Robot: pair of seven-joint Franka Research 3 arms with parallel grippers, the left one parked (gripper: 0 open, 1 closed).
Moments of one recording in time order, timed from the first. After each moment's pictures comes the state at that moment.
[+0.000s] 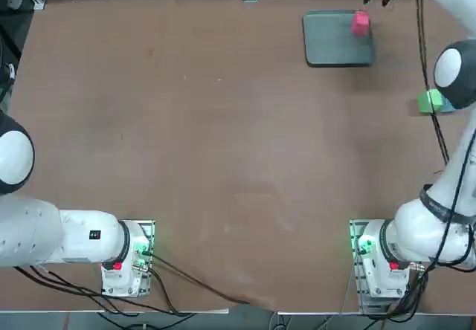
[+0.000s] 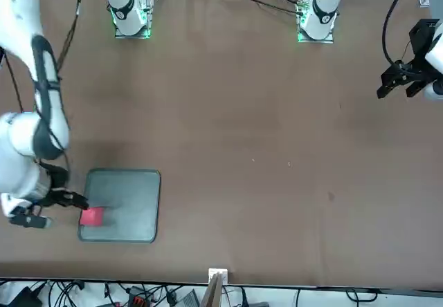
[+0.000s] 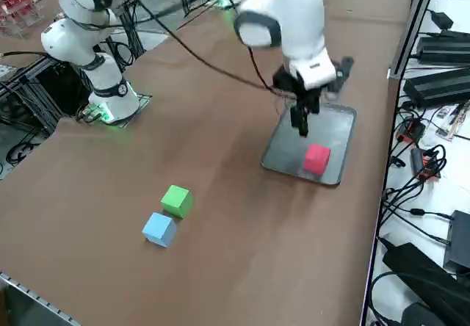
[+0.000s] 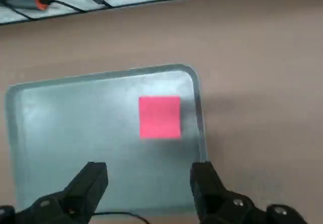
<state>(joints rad) -0.16 0.65 0.11 -1.26 0.00 2.00 0.06</state>
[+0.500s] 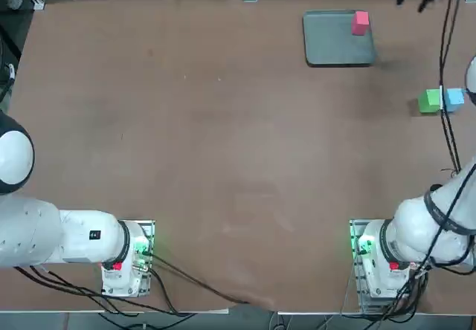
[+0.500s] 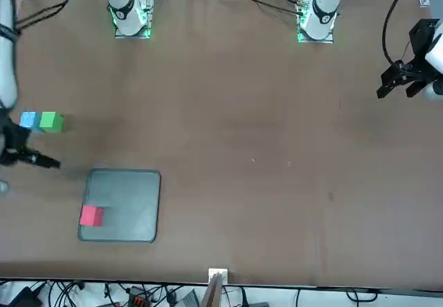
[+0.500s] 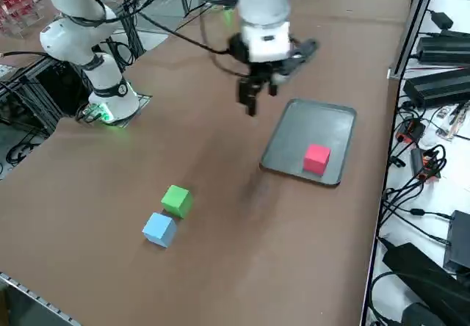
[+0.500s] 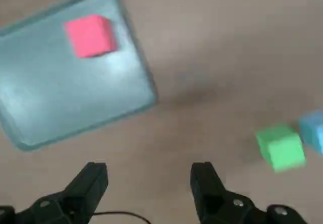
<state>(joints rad) -0.29 0.45 0.10 -1.38 0.00 1.70 0.22</state>
